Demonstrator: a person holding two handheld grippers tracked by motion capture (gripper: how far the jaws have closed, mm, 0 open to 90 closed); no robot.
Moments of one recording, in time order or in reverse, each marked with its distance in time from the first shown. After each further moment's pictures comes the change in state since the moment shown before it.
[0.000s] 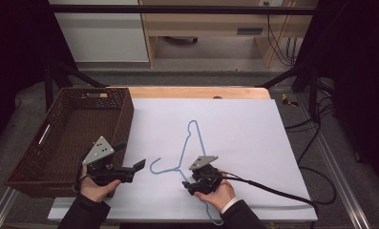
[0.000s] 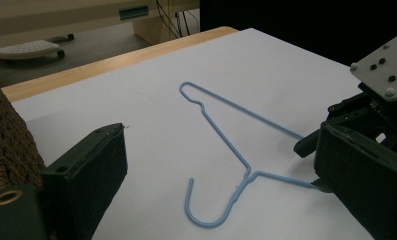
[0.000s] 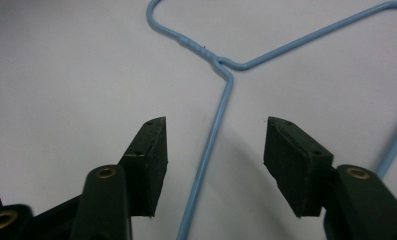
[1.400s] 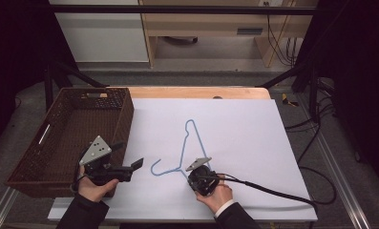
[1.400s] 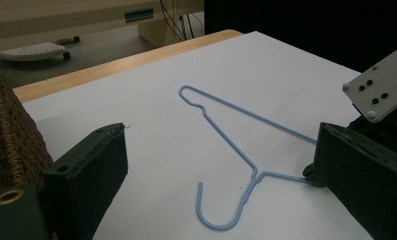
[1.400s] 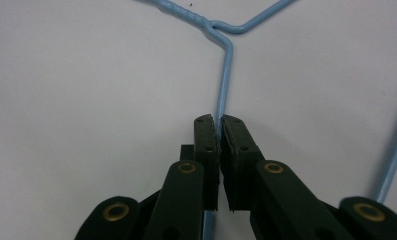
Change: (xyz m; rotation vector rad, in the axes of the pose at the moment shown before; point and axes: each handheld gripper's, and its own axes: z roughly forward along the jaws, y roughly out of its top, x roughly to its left) left arm 0.002 0.001 -0.003 -0.005 0.016 -0.004; right arm 0.007 -0.001 0.009 0.129 -0.076 0.048
